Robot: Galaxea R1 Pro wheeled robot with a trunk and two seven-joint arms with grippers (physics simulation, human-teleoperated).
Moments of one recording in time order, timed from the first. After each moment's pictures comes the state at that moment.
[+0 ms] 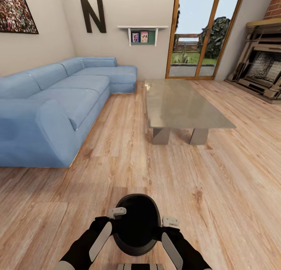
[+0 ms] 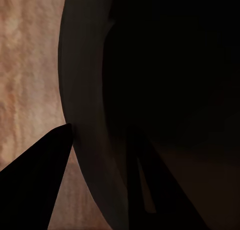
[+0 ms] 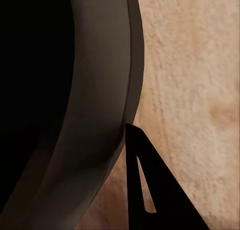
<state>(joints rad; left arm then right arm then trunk) -0.46 -0.07 -0.33 -0.84 0.53 0.62 0.33 -0.44 0.15 0.30 -0.71 -0.49 0.44 -0.36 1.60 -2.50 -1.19</state>
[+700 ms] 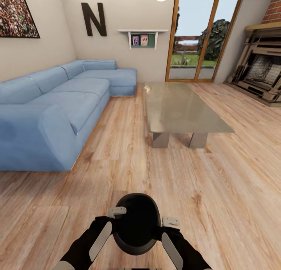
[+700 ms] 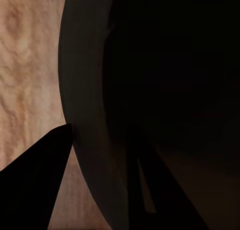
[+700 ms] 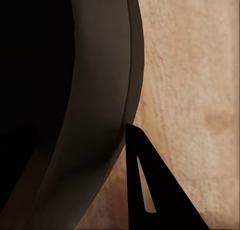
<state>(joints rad) -0.46 -0.07 -0.33 -0.84 0.52 0.62 0.33 -0.44 0.15 0.32 -0.71 -0.51 0.43 -0.36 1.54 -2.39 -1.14</state>
